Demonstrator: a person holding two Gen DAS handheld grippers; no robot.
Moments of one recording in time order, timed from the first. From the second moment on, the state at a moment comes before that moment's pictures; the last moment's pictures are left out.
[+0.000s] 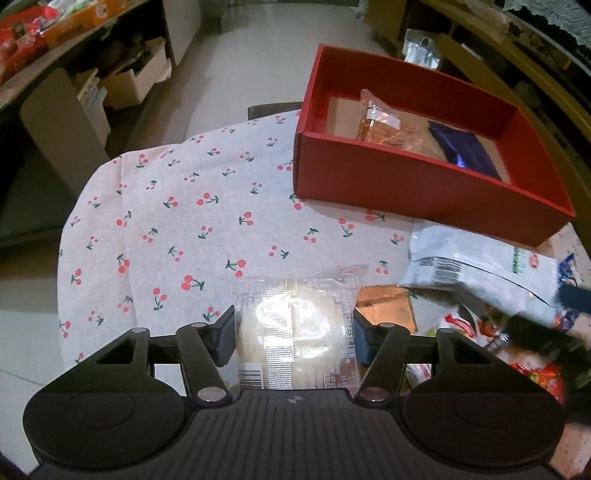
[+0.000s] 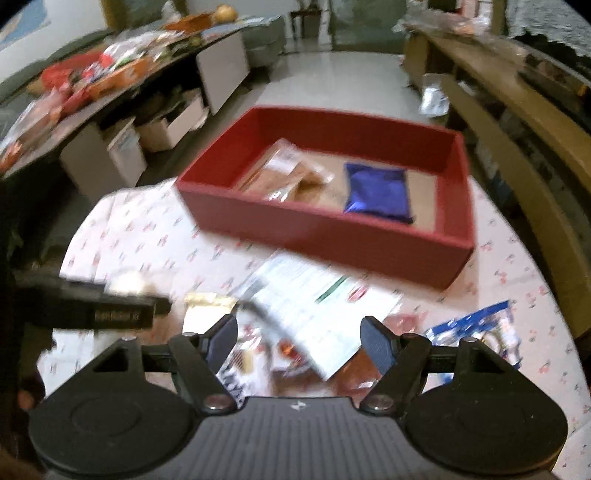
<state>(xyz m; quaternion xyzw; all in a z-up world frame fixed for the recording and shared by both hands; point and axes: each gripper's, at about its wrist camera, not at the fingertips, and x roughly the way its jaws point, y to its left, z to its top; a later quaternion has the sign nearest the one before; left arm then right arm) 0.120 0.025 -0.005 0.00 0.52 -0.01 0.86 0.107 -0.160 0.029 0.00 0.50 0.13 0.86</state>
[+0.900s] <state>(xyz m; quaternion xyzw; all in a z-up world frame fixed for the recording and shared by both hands) 0.077 0.015 -0.021 0.02 0.55 -0.06 0.83 0.077 -0.125 -0.016 -0.08 0.56 0.18 0.81</state>
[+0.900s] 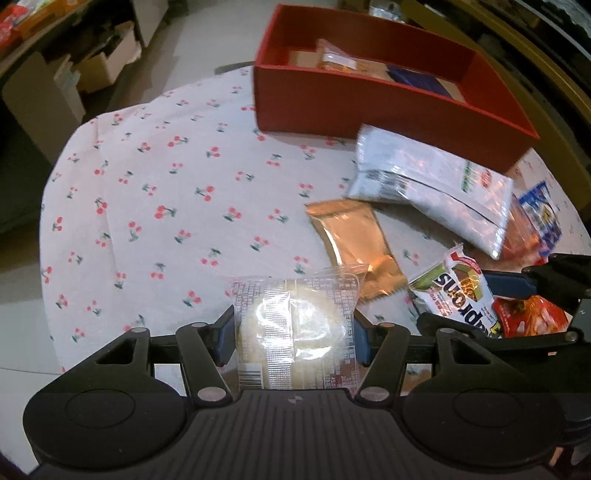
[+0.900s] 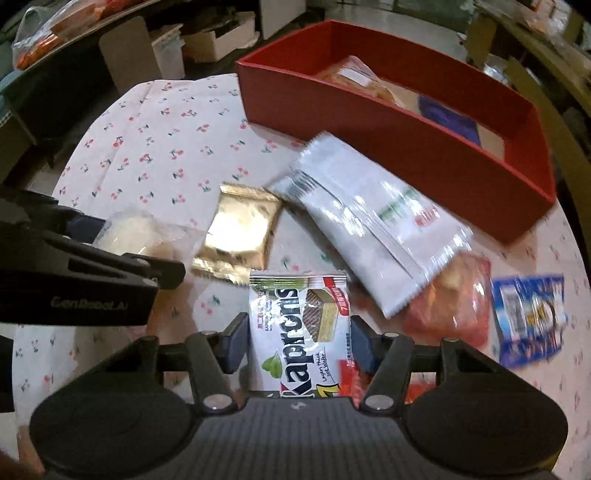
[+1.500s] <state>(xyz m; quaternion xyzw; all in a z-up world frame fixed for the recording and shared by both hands) 0.041 -0.001 -0.033 0.07 0.54 -0.06 0.83 0.049 -0.156 -0.016 -0.02 0.56 0.14 0.81</state>
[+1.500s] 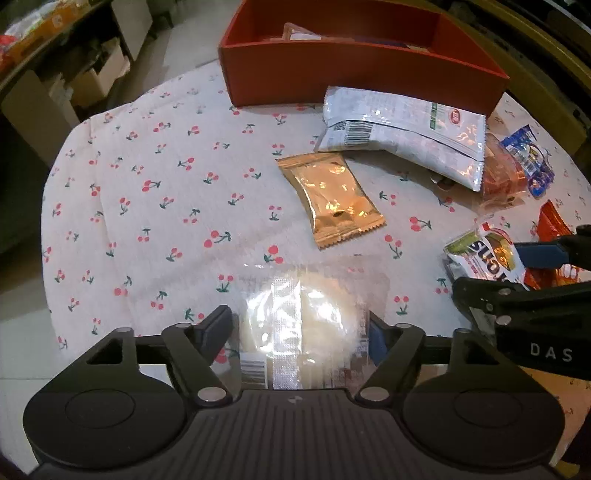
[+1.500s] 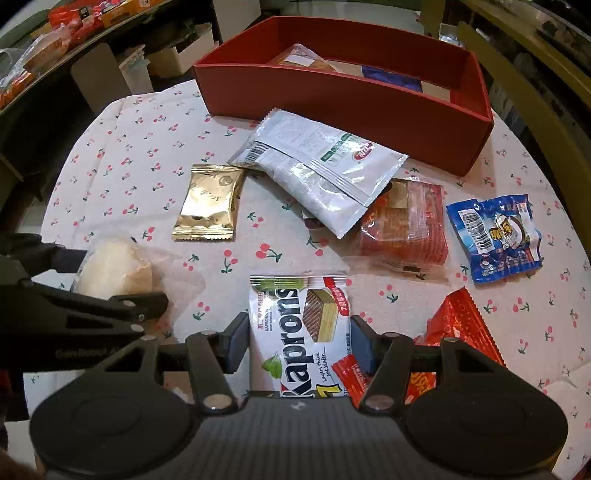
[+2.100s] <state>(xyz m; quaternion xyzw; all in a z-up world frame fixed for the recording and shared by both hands) 0.029 -0.008 -0.022 0.06 0.54 -0.05 0.84 0.039 -0.167 0.000 -0.02 0.54 0.13 0.83</state>
